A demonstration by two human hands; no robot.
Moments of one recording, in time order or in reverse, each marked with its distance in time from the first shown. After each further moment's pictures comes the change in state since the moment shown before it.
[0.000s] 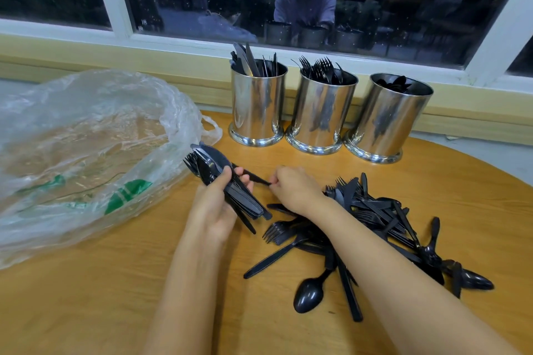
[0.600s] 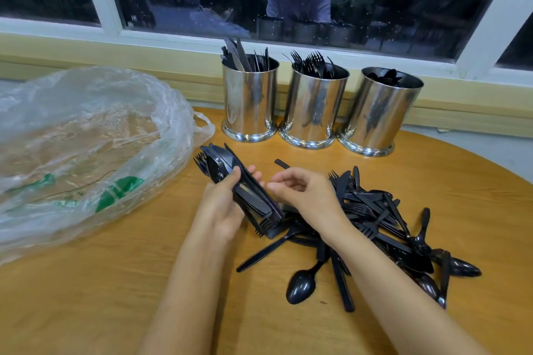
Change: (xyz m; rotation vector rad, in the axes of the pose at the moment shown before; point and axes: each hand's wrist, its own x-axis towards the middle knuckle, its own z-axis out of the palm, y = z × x) left_hand -0.005 -0.015 0.011 0.122 -0.041 -0.052; right_hand -0.070 0.006 -0.014 0.858 0.226 0.016
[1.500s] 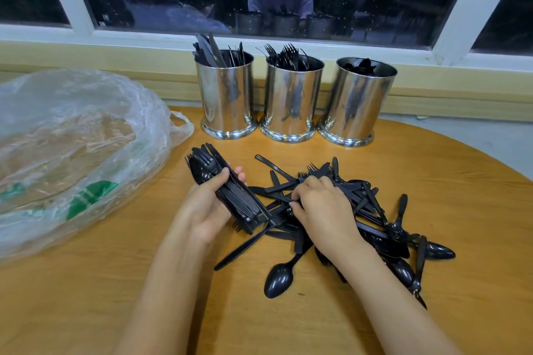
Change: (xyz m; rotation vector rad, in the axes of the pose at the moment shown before) left_hand 0.001 -0.008 0.003 -0.040 -0.133 -0.098; right_hand -0.025 0.040 -0.037 -1.038 0.069 -0.167
